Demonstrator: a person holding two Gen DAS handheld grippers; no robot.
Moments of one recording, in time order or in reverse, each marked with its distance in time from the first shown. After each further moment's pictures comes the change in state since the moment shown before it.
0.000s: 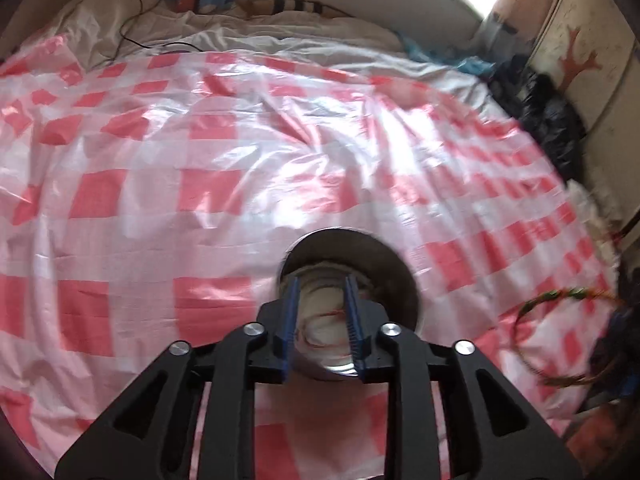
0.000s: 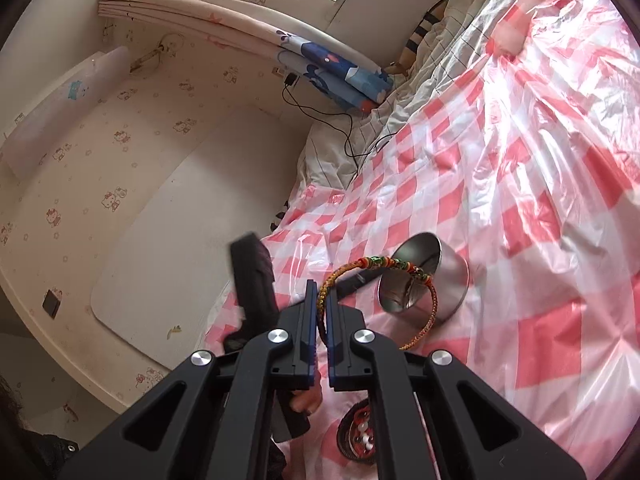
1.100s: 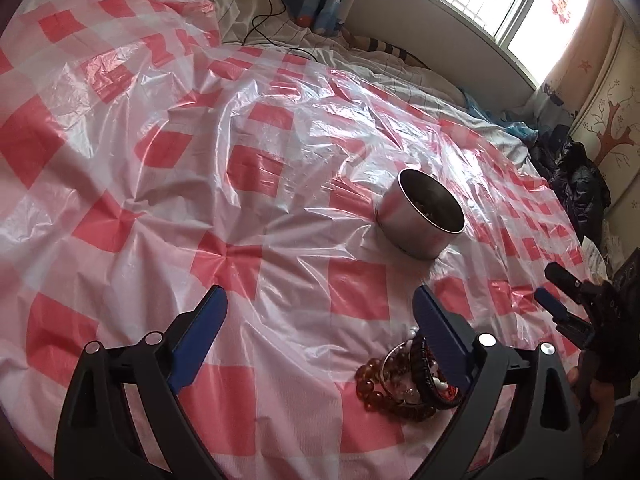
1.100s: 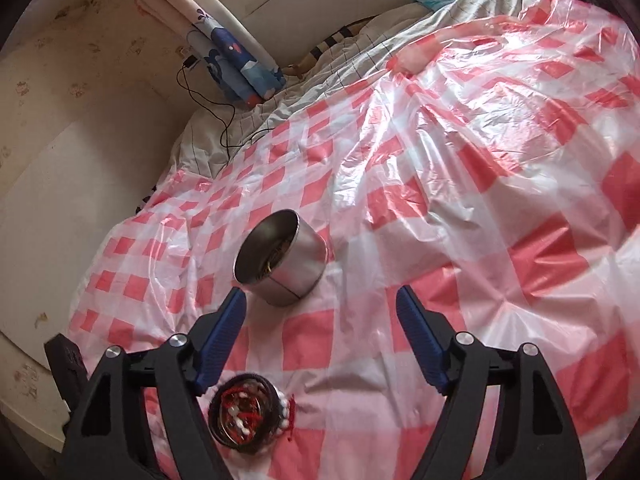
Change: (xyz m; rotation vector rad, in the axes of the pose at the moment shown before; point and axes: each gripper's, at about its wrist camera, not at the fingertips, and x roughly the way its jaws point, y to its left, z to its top) left arm -0.114 0.063 -0.138 -0.266 -0.150 0.091; right arm -0.016 0.005 -0.060 -0.143 -0.030 -0.609
